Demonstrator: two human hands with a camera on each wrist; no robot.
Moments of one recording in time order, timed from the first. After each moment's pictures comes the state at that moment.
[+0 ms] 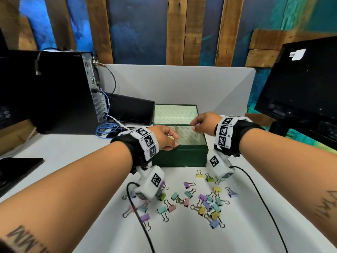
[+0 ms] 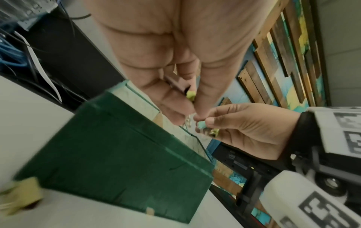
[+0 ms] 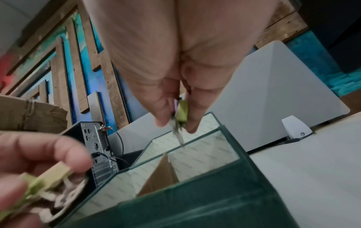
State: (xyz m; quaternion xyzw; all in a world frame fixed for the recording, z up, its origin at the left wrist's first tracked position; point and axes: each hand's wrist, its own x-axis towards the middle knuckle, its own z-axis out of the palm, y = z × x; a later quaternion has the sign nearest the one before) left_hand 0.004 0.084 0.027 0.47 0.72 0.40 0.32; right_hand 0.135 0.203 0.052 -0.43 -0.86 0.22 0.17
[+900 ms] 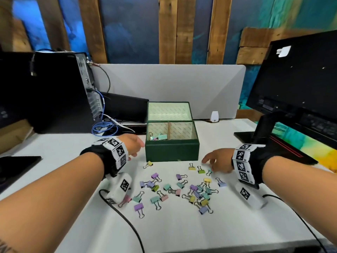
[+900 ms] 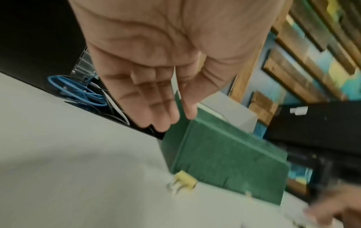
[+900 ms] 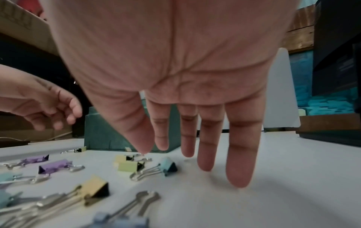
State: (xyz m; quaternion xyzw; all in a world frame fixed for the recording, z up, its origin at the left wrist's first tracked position) left_hand -0.030 0.050 0.001 0.38 0.83 0.32 0.25; right_hand 0.214 0.177 -0.007 -0.41 -0.89 0.10 -0.18
